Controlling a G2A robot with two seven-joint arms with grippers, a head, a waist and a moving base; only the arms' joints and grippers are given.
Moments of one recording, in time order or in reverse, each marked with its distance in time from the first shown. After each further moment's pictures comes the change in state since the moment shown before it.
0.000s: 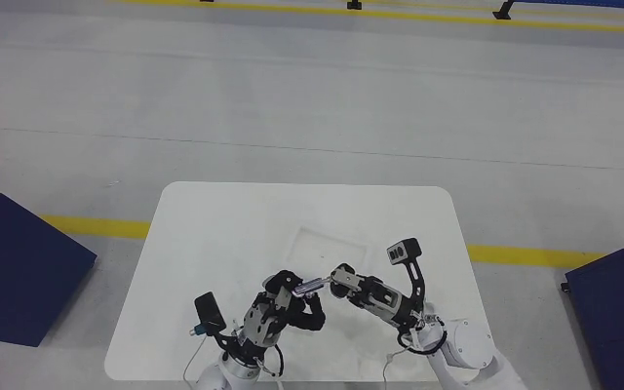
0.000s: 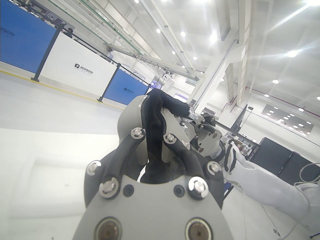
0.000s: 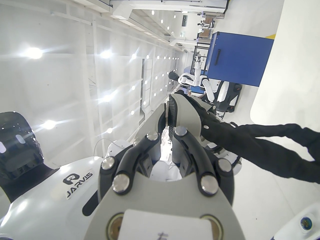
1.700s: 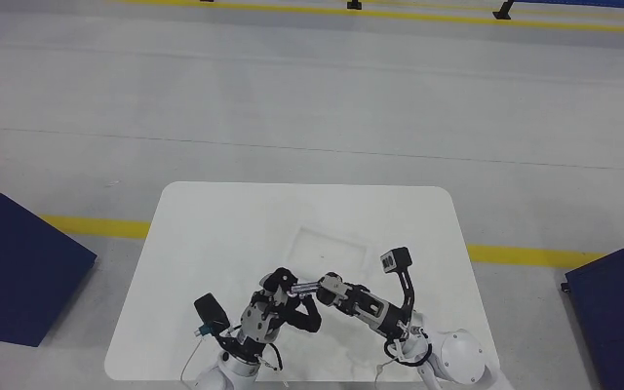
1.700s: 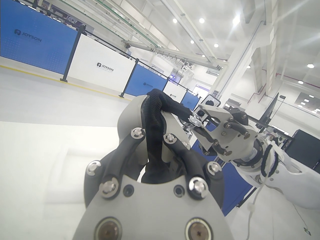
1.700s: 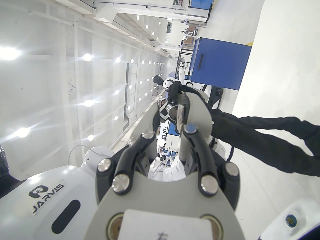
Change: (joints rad) left arm 0.012 0.000 -0.010 -0.001 0.040 0.126 -0.015; right arm -0.042 -0.003 -0.045 -0.055 -0.165 0.023 -0.135
